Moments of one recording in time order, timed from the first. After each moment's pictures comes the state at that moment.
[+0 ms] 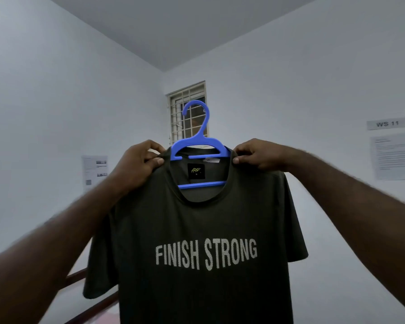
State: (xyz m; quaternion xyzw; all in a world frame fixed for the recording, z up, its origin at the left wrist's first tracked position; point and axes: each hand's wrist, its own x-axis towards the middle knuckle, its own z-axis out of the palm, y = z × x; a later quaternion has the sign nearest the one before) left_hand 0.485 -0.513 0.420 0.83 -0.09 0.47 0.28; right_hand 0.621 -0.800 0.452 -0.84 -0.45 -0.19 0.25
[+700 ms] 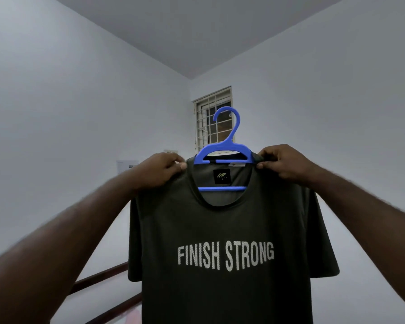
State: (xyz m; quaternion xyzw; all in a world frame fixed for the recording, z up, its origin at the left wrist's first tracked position) left_hand 0.447 -0.493 0.445 0.93 -0.01 0.35 0.09; right_hand 0.624 -0.773 0.439 -0.76 -0.47 -0.25 0.37
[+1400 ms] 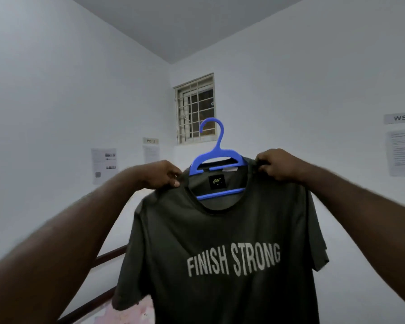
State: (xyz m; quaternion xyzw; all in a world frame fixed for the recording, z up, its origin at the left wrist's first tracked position) left_hand 0.520 -0.486 0.418 0.97 -0.01 0.15 0.18; right_hand 0.662 -0.788 0.418 -0.89 -0.36 -0.25 0.14
